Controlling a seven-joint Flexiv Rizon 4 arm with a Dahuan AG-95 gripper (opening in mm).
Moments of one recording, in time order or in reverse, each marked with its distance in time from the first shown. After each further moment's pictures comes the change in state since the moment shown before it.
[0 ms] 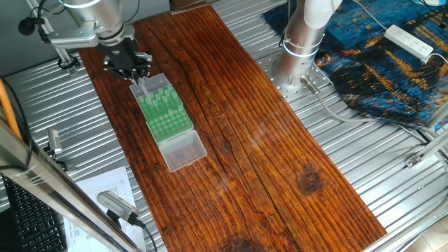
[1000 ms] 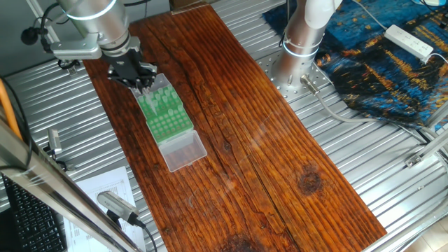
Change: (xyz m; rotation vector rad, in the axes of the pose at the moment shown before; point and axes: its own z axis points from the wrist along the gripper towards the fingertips) arm -0.026 0.009 0.007 0.003 0.000 0.043
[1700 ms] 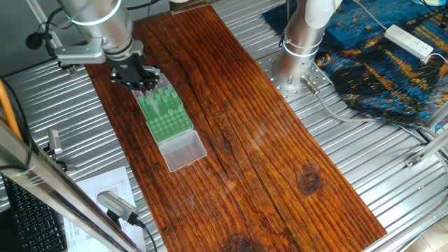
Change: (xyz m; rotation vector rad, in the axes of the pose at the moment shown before) arm -0.004 0.010 0.012 0.001 -0.003 0.016
